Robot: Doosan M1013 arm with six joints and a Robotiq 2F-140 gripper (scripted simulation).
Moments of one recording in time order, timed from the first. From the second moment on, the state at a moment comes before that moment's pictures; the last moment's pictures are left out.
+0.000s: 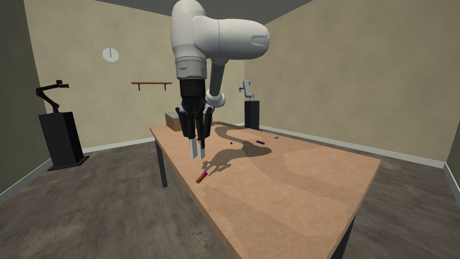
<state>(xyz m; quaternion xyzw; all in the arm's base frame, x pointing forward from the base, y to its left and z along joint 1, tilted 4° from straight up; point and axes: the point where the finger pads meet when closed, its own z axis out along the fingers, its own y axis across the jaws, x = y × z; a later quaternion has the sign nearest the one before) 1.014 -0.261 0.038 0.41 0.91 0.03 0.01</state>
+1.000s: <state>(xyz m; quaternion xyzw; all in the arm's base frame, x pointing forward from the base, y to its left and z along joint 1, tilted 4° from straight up) 1.014 -0.261 0.044 0.41 0.91 0.03 0.01</state>
